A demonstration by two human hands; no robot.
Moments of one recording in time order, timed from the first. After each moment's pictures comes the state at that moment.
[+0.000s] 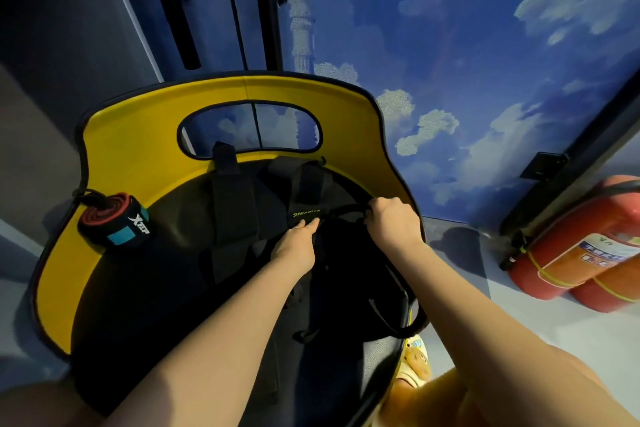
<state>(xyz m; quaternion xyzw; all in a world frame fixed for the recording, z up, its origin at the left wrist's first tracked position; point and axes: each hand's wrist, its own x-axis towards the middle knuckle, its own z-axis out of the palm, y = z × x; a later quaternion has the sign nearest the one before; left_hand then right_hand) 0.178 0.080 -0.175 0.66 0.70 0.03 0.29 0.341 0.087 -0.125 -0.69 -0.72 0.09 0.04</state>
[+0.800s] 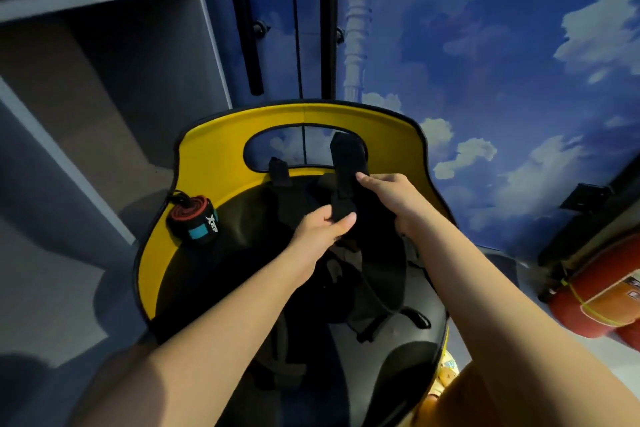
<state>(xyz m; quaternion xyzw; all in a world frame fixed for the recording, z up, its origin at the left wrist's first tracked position) 0.131 0.023 -0.080 0.42 0.56 0.43 0.57 0.265 0.071 -0.034 -0.56 -0.48 0.56 0.36</state>
